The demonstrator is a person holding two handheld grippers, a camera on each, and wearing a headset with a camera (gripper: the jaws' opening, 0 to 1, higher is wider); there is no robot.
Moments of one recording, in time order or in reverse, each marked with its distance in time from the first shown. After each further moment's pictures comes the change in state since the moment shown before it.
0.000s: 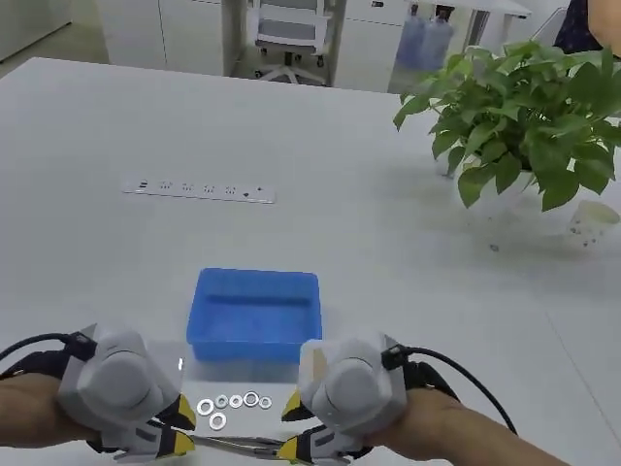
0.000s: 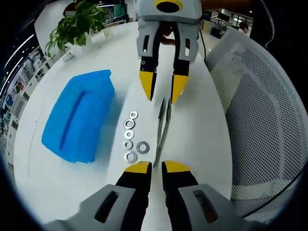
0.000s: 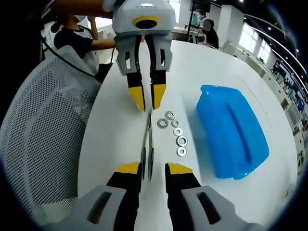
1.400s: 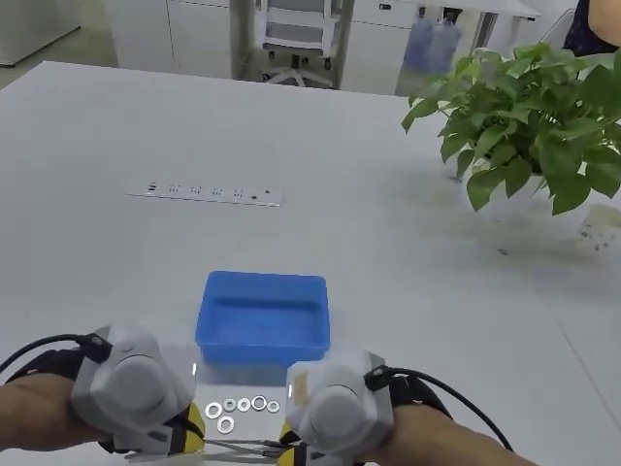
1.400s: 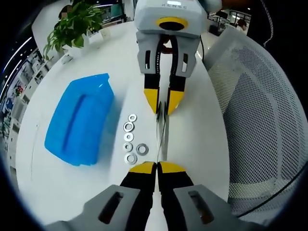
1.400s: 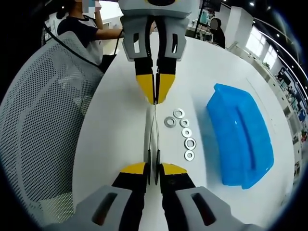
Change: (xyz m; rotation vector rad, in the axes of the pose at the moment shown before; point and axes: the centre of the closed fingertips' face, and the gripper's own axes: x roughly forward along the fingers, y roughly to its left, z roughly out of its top) left arm -0.011 -0.003 0.008 0.027 0.011 0.009; right arm 0.016 0.007 -0.003 -0.068 0.049 0.004
